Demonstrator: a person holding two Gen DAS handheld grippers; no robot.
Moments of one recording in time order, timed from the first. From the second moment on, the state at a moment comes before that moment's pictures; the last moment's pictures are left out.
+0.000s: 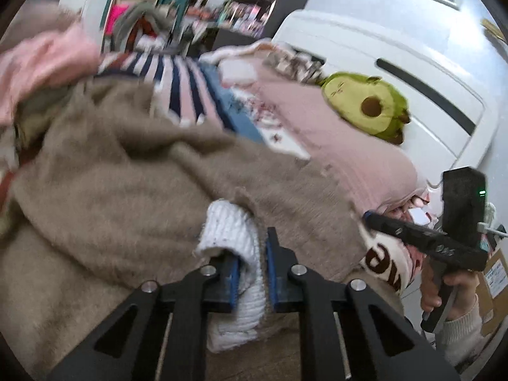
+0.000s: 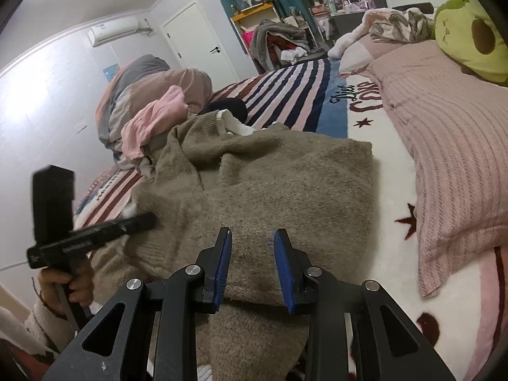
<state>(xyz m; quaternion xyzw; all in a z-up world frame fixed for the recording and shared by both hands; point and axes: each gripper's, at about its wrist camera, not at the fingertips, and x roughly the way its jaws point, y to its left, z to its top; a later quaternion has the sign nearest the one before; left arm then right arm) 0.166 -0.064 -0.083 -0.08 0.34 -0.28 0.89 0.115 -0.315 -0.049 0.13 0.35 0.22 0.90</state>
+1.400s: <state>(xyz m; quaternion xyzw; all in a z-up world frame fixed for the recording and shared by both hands) 0.022 0.145 -0.161 -0.16 0.45 -0.06 0.88 0.022 -0.326 -0.097 0.12 0.50 0.15 0.85</state>
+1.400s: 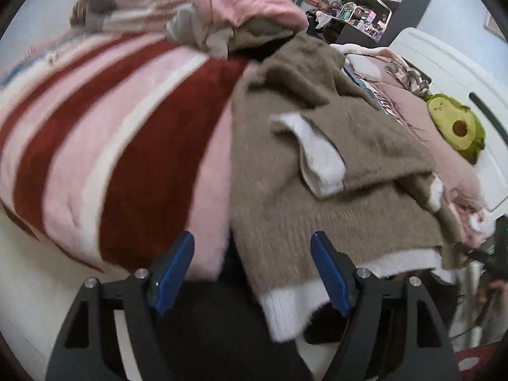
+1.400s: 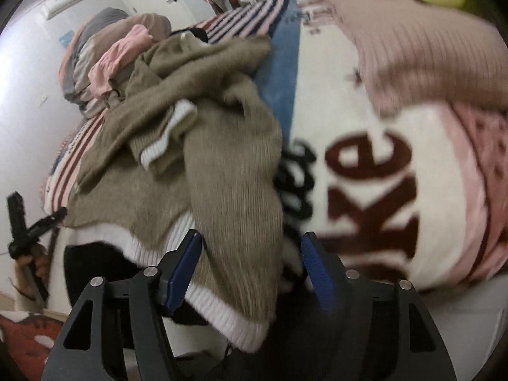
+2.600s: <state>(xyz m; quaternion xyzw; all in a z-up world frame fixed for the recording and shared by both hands) -0.081 0.152 -0.069 -0.18 0.33 -0.10 0.92 -0.066 -0.273 -0.018 0.16 0.36 0.35 0.85</state>
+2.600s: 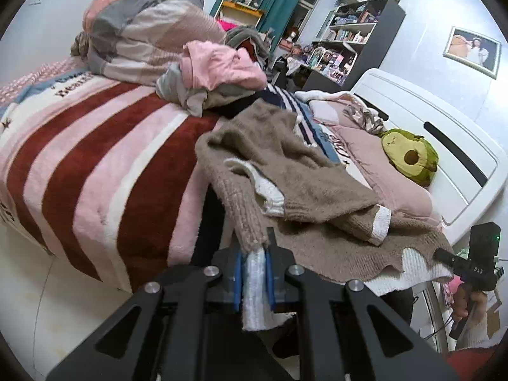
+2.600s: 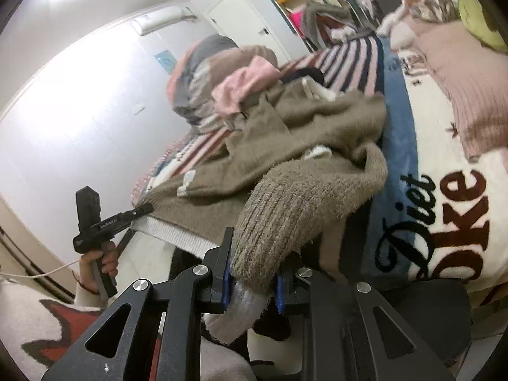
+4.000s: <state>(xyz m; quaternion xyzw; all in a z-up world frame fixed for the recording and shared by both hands) 0.127 0.139 0.020 -0.09 0.23 -0.09 0.97 0.115 -0.307 0.032 0.15 0.28 0.27 0.91</state>
